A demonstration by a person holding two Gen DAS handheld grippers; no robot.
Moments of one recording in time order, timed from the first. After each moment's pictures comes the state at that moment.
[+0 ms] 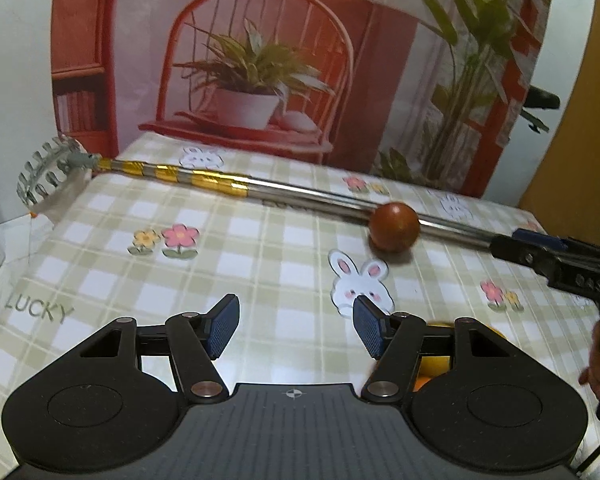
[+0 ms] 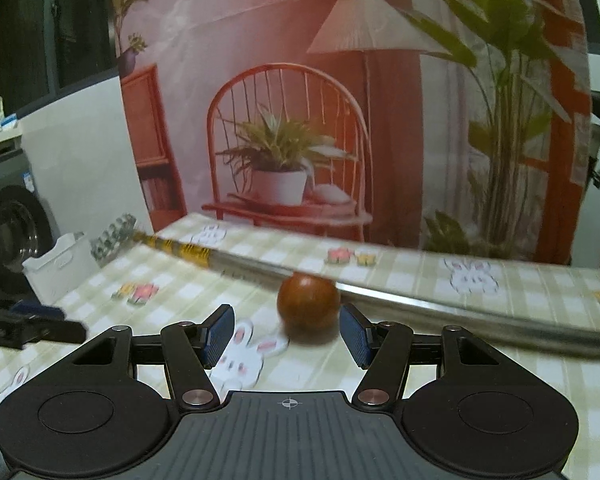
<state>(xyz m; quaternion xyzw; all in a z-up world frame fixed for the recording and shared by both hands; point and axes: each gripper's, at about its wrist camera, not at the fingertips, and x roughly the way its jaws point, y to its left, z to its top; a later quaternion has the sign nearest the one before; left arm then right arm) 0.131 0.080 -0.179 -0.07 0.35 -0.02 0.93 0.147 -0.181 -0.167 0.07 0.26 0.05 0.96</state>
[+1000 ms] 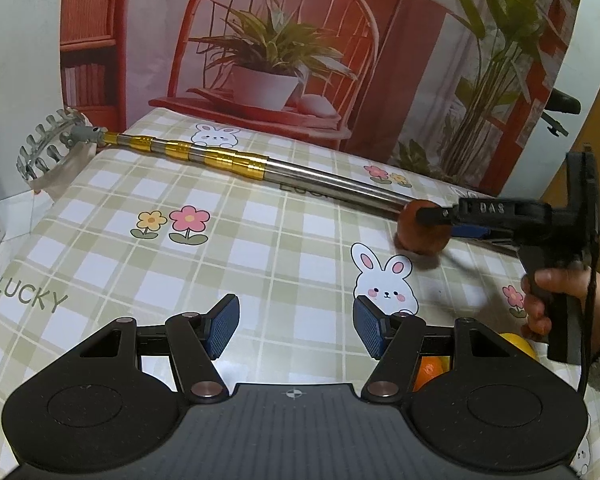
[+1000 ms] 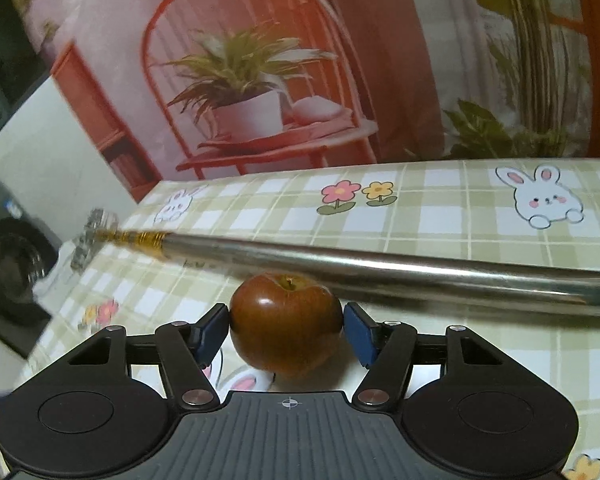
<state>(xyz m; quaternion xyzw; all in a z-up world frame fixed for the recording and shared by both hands) 0.149 0.089 -0.198 -0.09 0.37 -0.01 0.92 0.276 -0.209 -0.239 0.19 0.37 0.06 0.91</state>
